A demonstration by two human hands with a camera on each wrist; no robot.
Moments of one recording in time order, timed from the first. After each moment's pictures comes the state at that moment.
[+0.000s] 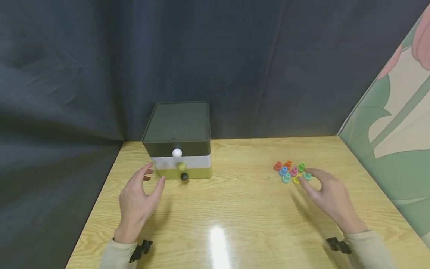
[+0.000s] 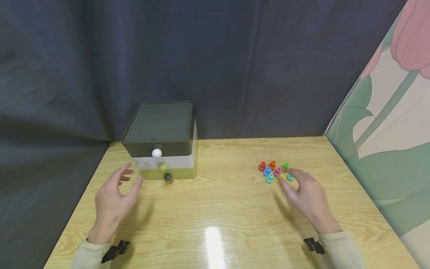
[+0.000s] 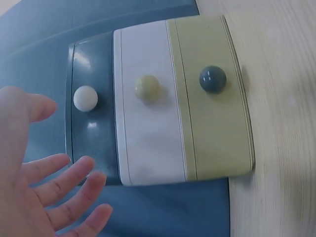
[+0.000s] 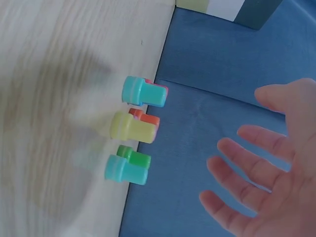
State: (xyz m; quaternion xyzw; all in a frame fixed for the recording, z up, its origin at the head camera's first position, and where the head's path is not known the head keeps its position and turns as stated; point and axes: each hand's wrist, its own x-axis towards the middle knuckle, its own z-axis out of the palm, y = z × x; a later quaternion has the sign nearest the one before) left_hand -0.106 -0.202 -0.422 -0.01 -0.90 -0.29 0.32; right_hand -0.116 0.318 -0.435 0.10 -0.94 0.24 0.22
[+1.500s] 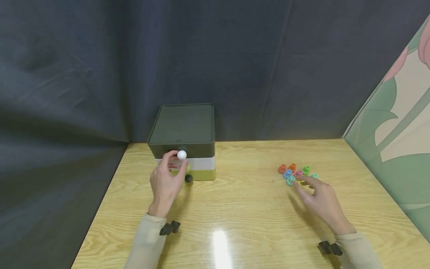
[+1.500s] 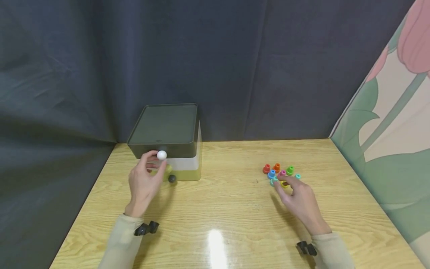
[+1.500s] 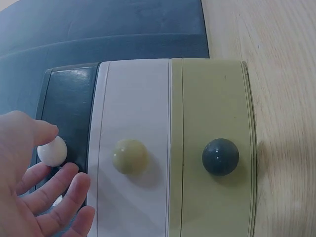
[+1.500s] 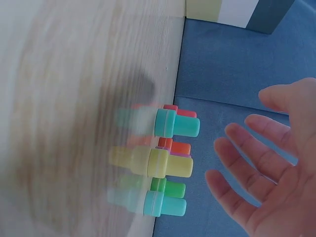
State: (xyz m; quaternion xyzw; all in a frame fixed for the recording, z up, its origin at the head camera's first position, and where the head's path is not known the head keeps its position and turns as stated) left_hand -0.160 -0.151 -0.422 -0.02 -0.86 -0.39 0.32; right_hand -0.126 0.300 -0.467 0.10 -0.93 0.30 0.18
